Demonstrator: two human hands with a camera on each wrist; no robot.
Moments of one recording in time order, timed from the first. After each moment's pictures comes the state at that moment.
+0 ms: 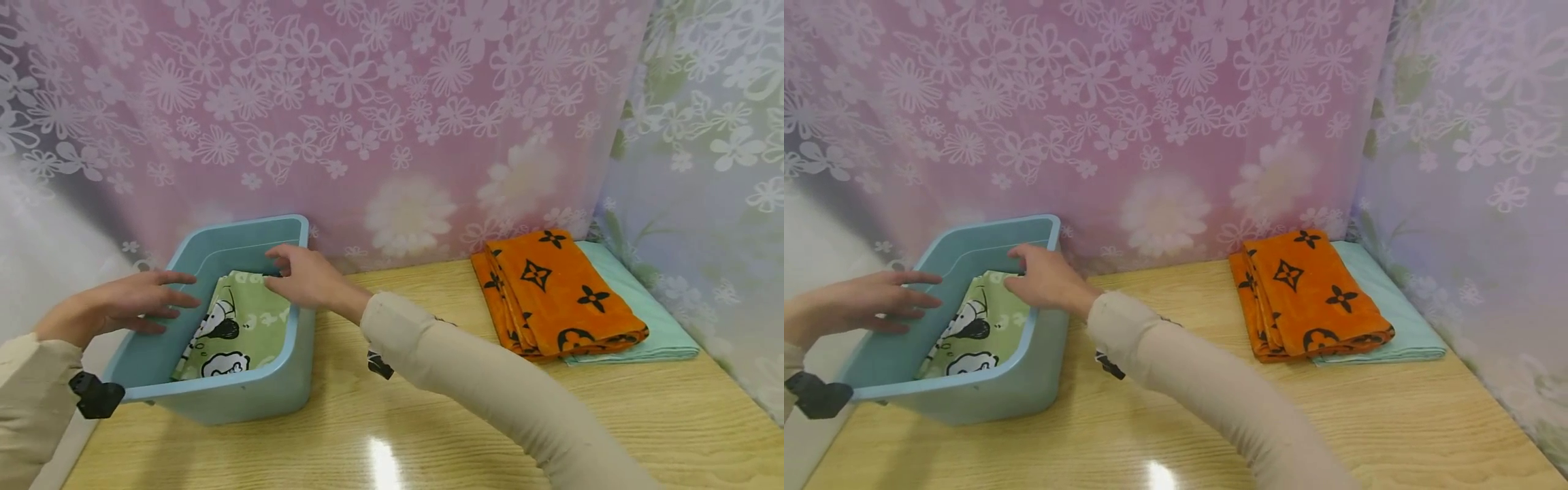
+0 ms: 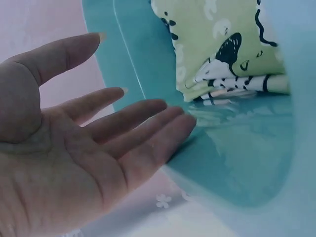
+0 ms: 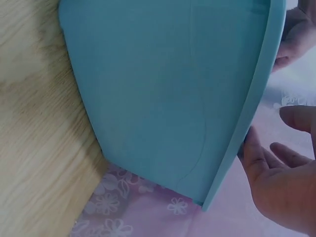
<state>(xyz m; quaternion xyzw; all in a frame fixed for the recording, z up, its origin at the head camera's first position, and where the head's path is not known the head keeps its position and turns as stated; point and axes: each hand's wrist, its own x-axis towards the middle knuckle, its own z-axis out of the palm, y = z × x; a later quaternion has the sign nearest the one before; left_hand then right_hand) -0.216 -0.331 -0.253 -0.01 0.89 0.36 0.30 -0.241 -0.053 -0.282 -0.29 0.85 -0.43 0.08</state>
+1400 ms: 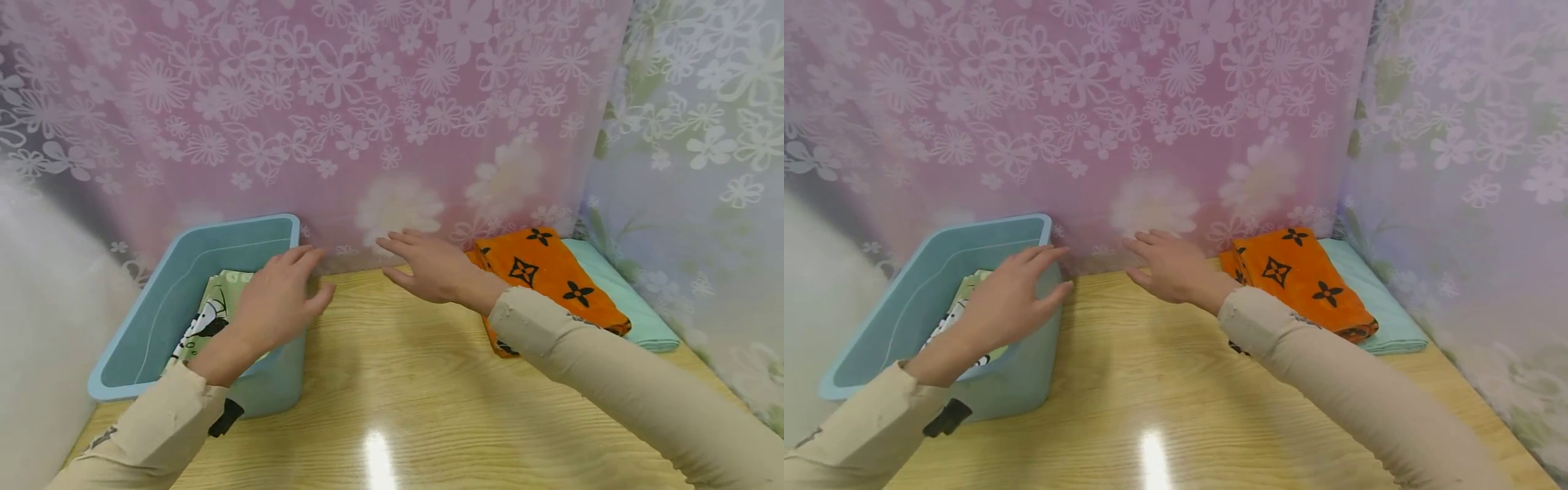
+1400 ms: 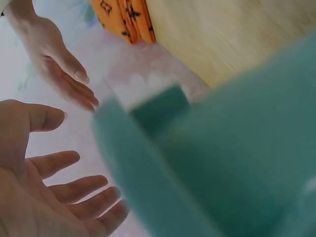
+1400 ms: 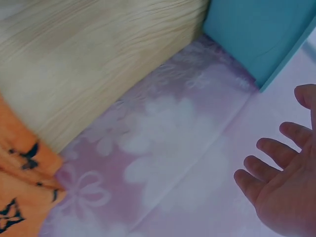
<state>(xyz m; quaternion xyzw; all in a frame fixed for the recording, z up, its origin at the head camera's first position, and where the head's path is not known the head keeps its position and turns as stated) -0.175 -0.130 -0.264 0.20 0.96 0.13 -0.13 -0.245 0.114 -0.288 -0.32 0.95 -0.08 -0.03</state>
